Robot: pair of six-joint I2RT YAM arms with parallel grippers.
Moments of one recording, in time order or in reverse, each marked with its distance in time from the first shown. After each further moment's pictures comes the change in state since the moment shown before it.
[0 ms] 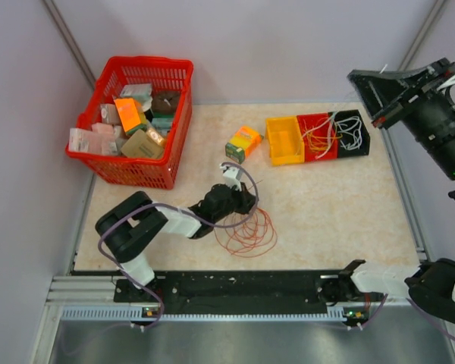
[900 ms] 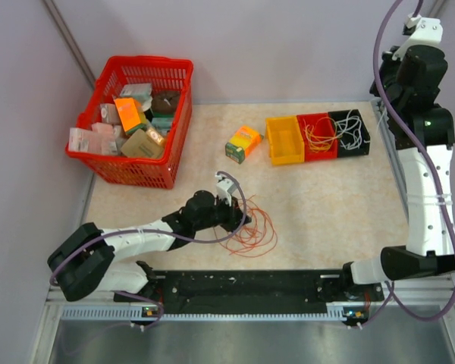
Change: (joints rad) left arm -0.022 -0.460 -0.187 -0.375 0.241 0.054; right arm -0.558 0.196 -0.290 0.023 0.400 -0.211
